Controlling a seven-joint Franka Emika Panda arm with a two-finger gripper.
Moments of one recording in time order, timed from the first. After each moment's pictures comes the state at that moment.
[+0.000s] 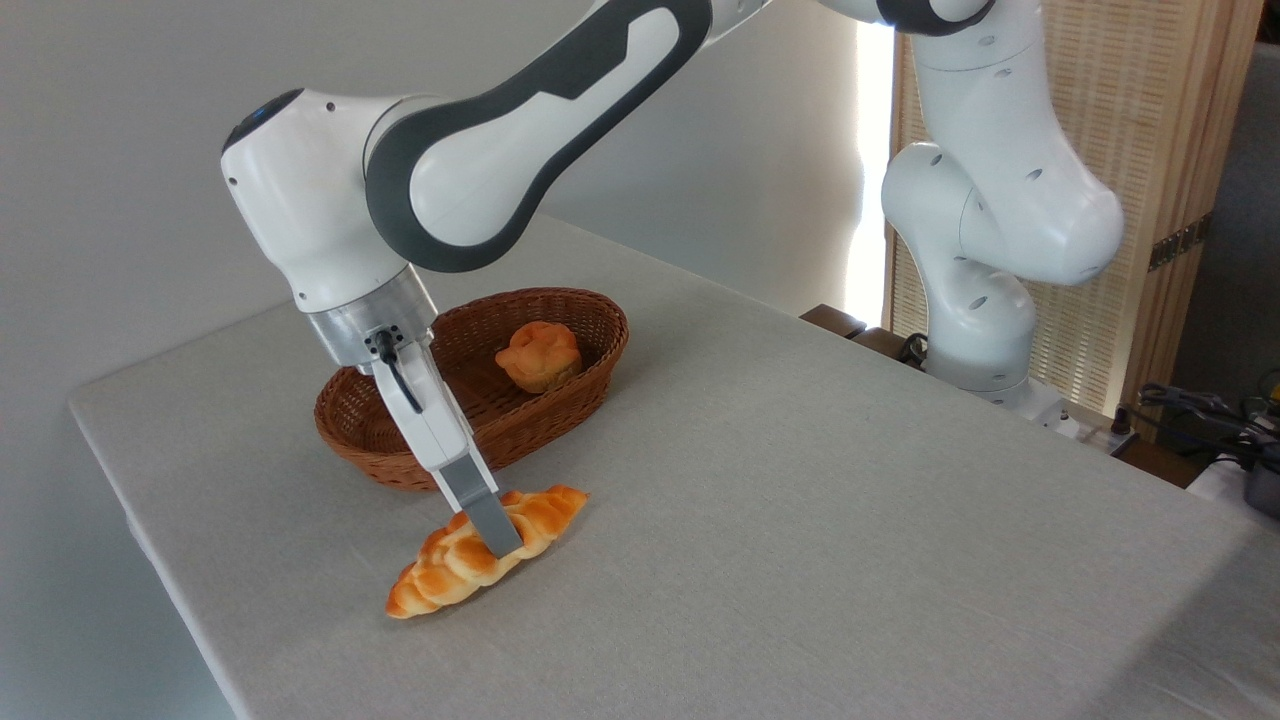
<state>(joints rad) -0.03 0.29 -0.21 -1.69 0.21 1.79 0.78</state>
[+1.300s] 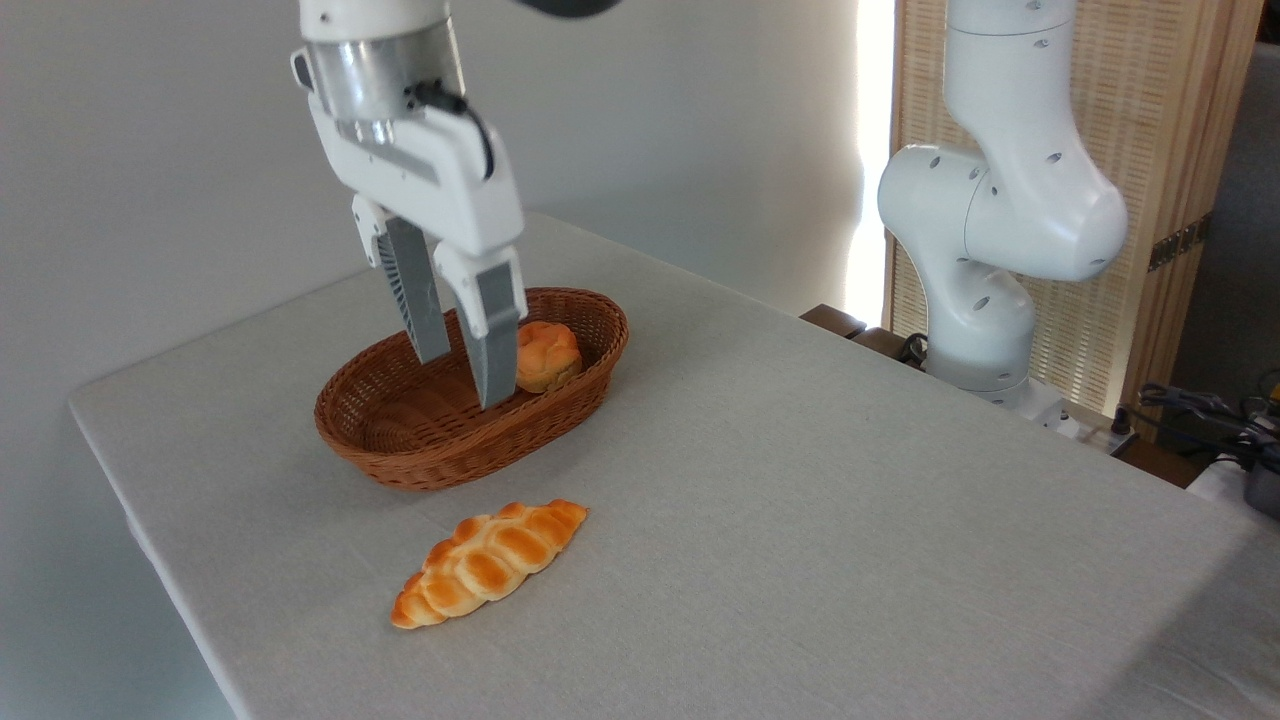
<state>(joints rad) 0.07 0.04 -0.19 -1.59 -0.02 1.67 0.64</state>
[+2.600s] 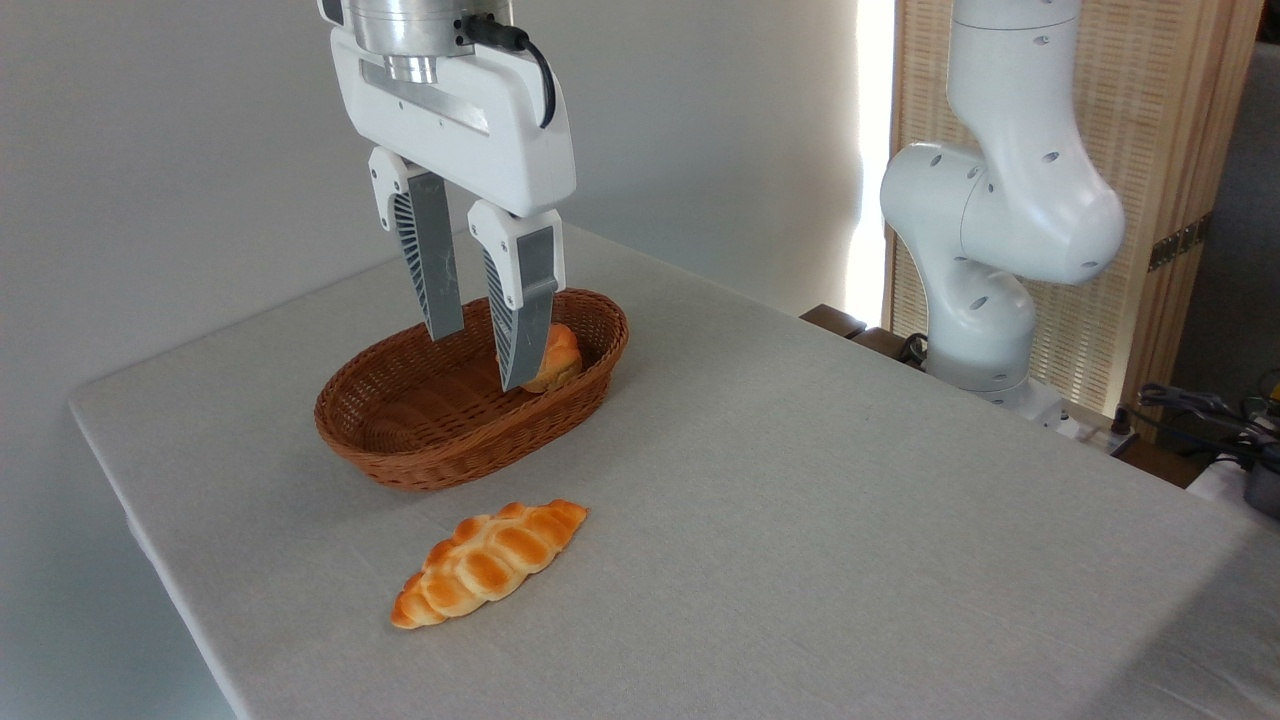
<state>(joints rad) -0.01 0.01 0.00 -1.55 -0.06 1.65 0.74</state>
